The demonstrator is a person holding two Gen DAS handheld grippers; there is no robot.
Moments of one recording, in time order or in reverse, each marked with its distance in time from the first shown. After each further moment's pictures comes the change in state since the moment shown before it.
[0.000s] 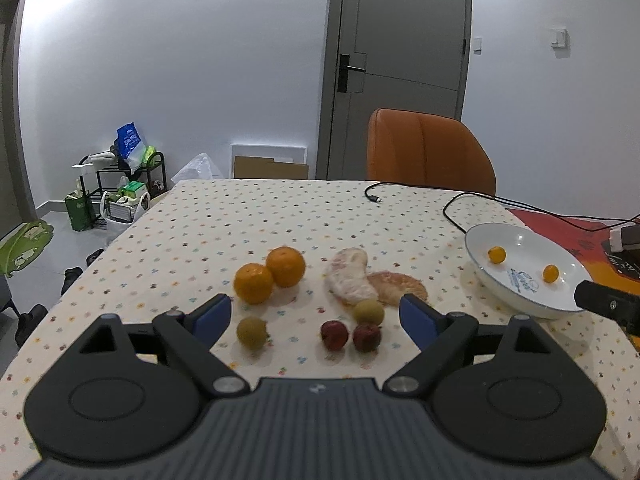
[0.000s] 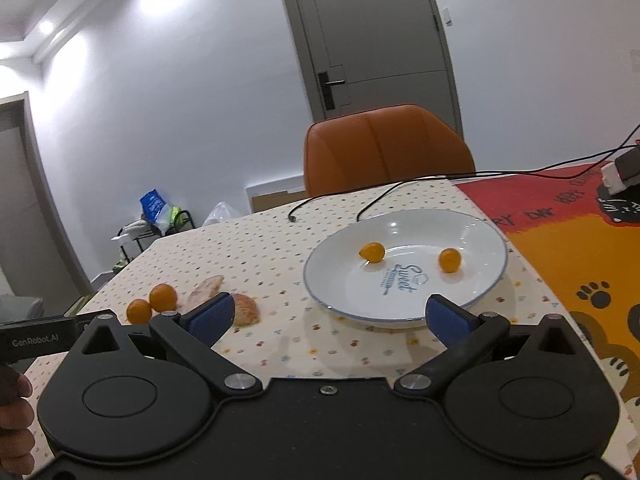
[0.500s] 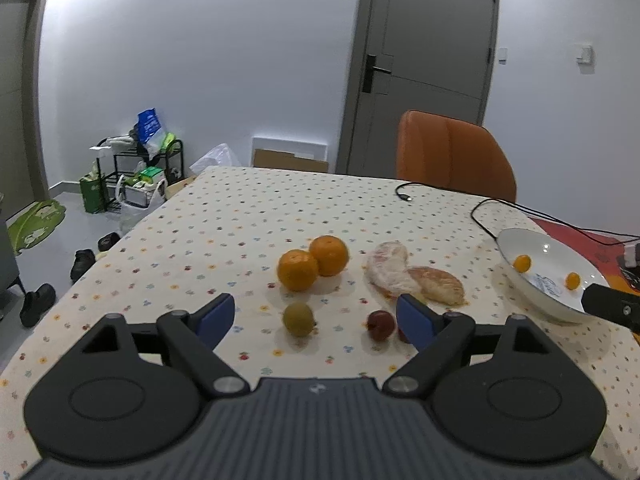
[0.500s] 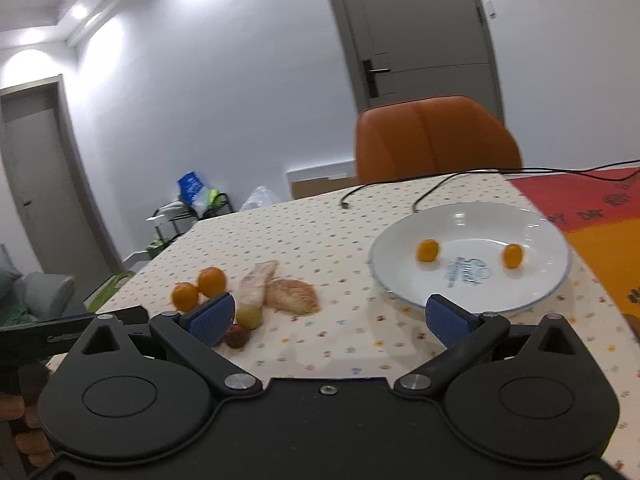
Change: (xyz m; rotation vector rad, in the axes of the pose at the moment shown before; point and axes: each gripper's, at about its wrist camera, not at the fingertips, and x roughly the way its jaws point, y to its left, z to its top) left arm 0.000 0.035 -0.010 -0.072 0.004 0.034; right arm 0.008 0.034 -0.001 -0.048 0.041 0.119
